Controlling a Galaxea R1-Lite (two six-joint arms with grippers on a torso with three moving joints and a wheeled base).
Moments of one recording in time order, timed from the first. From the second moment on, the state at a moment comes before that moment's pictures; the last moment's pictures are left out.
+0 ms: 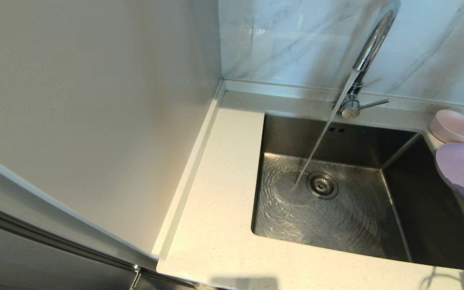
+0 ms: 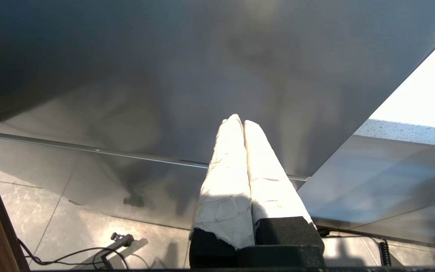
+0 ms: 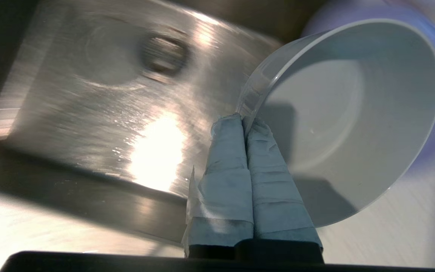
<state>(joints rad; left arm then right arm) 0.00 0.00 0.00 0.00 0.00 0.00 -0.44 1.15 -0.65 -0.15 0.40 -0.28</state>
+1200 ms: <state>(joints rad) 0.00 0.00 0.00 0.00 0.00 0.00 0.23 1.58 -1.52 0.57 0.69 -0.26</state>
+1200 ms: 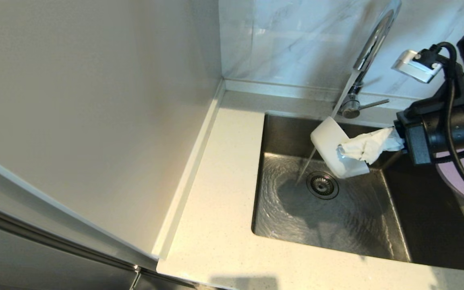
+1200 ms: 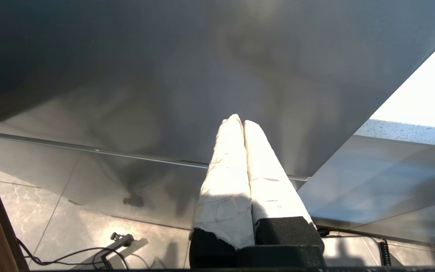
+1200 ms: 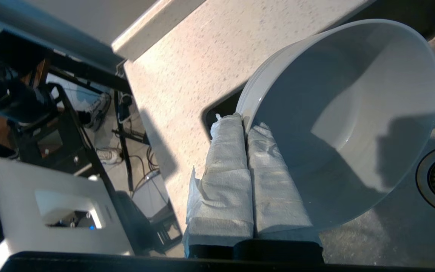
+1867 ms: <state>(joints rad) 0.00 0.00 0.00 0.00 0.00 0.00 0.22 1.80 -1.76 0.43 0.50 -0.02</state>
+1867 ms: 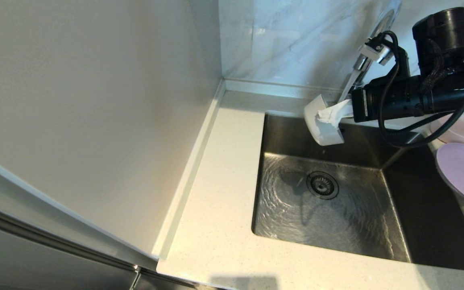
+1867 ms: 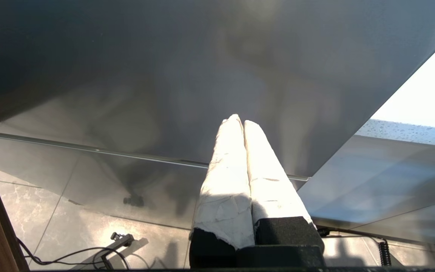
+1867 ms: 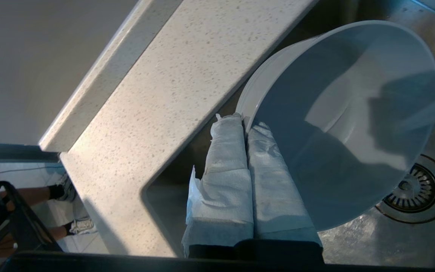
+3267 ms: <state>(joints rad) 0.00 0.00 0.00 0.00 0.00 0.00 -0.05 1.70 -1.66 0.30 0.62 0.59</state>
